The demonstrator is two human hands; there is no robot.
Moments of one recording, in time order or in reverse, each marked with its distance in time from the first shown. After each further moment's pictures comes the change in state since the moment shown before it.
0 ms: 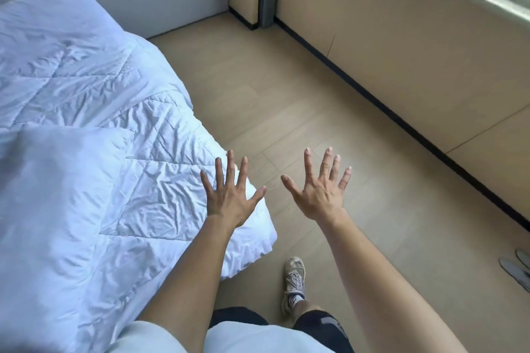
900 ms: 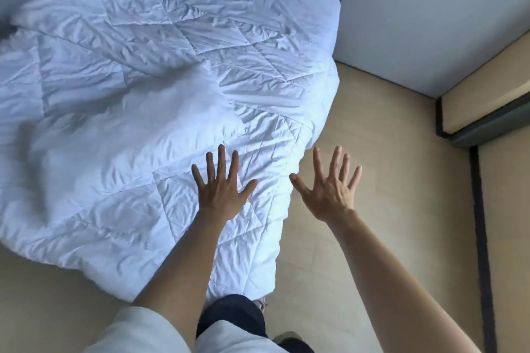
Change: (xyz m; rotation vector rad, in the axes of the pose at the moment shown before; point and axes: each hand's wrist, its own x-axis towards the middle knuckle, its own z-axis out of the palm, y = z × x) left_hand 0.143 -0.130 -0.036 -0.269 0.248 -0.974; right_hand 0.294 -0.260 -0.062 -0.272 -0.080 -0.973
